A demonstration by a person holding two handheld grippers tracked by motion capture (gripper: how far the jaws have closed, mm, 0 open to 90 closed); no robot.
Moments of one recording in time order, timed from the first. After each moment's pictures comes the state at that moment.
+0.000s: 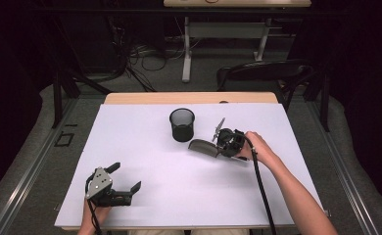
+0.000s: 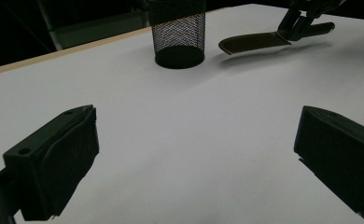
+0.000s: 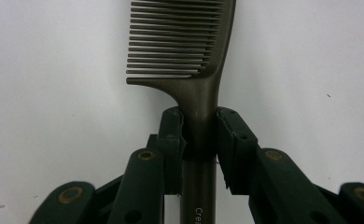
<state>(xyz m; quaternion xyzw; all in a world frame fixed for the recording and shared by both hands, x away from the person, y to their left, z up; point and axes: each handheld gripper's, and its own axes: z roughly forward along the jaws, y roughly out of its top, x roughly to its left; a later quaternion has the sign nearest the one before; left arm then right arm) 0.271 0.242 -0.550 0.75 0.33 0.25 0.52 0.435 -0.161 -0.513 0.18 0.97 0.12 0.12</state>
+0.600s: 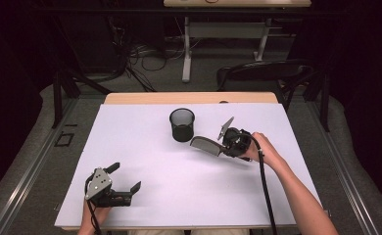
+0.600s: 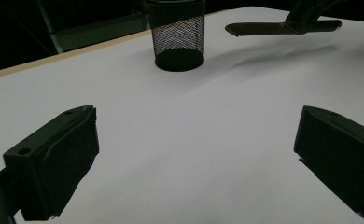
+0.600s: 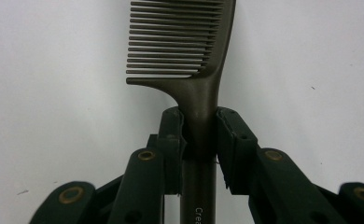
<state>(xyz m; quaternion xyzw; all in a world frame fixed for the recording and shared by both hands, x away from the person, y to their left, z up) 0.270 0.242 -0.548 0.75 0.33 0.26 0.52 0.424 -0.177 -0.501 0.20 0.96 0.16 0.12</state>
